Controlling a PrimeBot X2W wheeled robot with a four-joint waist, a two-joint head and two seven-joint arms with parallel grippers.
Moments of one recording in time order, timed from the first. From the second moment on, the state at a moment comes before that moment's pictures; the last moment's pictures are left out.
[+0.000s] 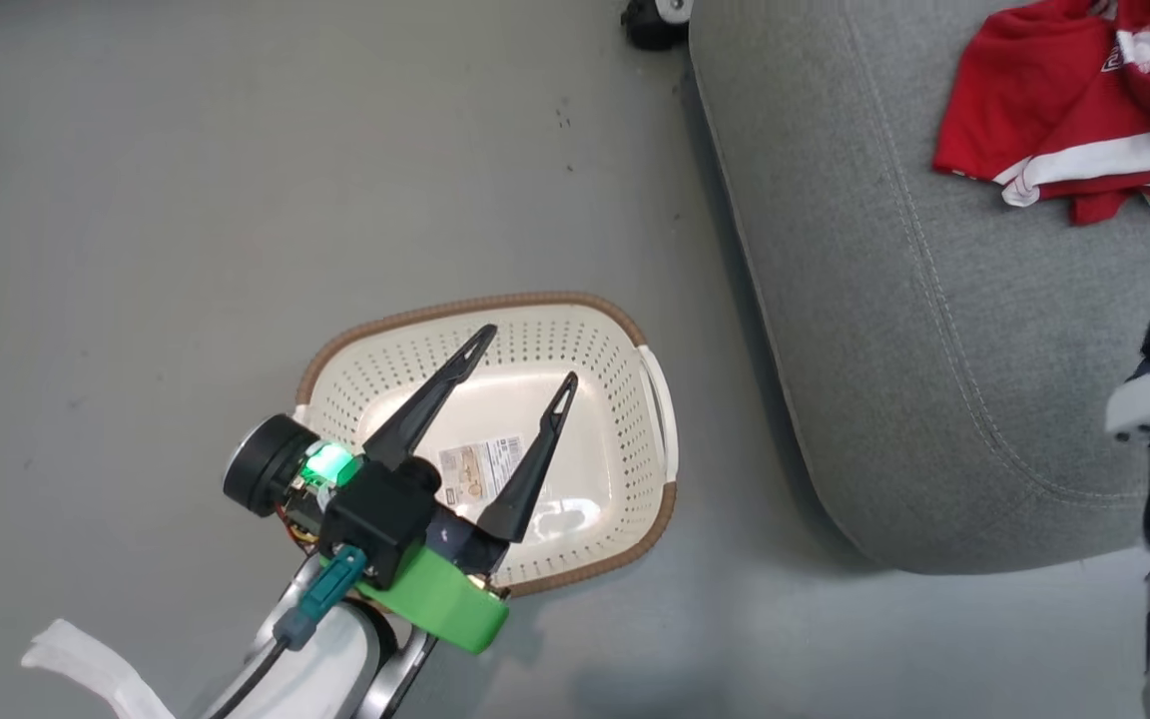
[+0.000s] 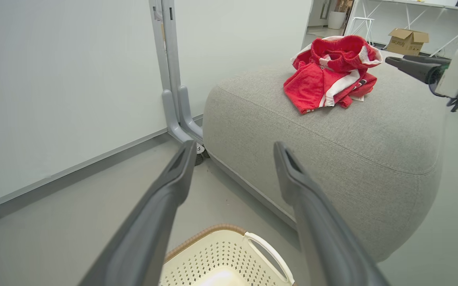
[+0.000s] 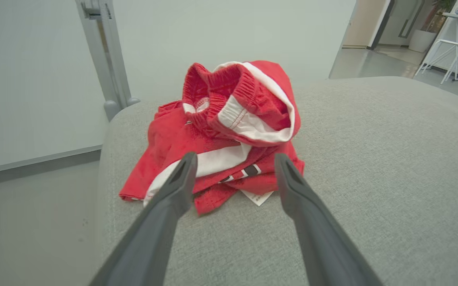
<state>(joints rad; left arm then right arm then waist) -0.35 0.32 -0.67 -0.02 -0.30 0.01 -0.19 -0.43 -0.16 -0.38 0.41 0.08 0.13 -0.26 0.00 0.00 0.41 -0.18</state>
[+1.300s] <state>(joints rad) -0.02 0.20 -0.23 0.08 -0.29 0.12 -0.26 0.12 -0.05 -0.04 -0.20 0.16 0.13 -0.10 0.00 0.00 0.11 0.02</state>
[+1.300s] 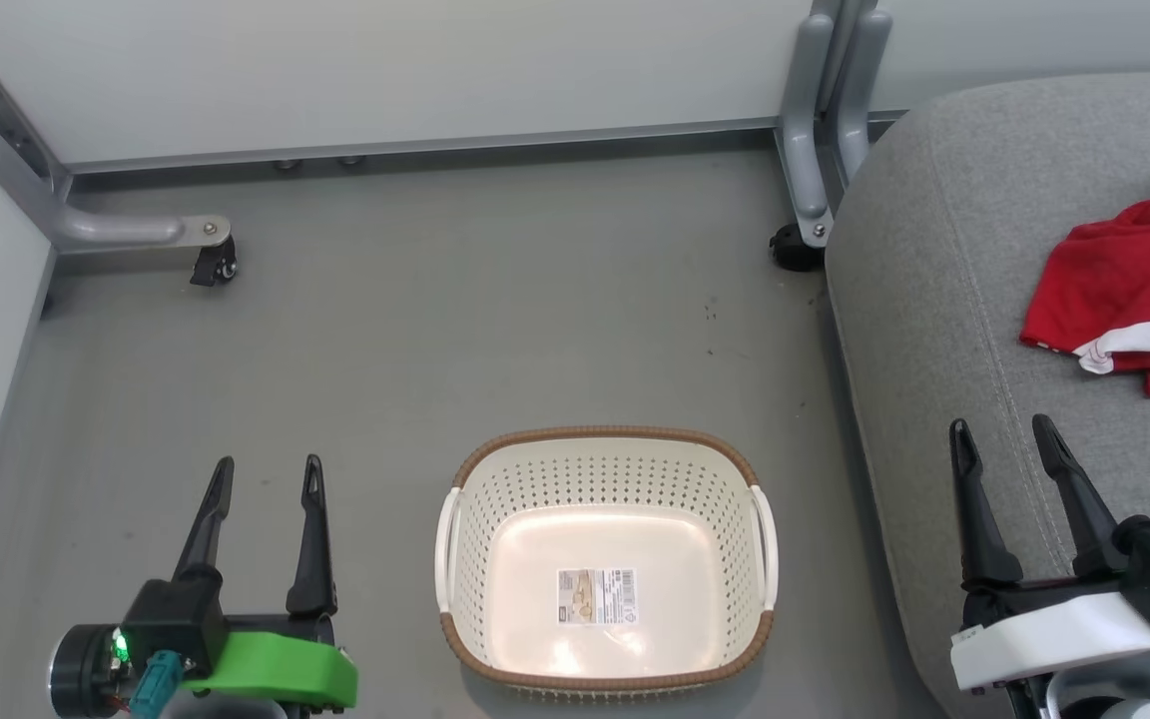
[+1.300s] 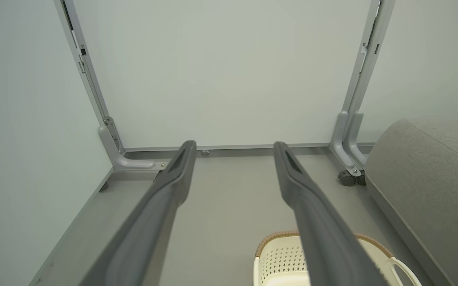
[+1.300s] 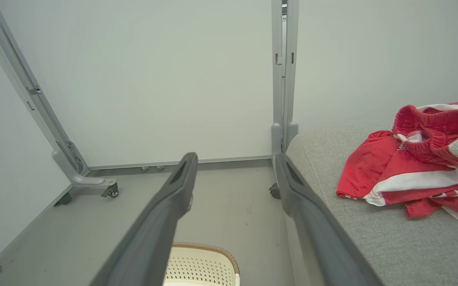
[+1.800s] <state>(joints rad) 0.04 0.19 -0.24 0.15 -0.26 0.08 -0.26 0.19 -0.05 -0.04 -0.19 0.17 0.13 -0.07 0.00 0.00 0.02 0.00</state>
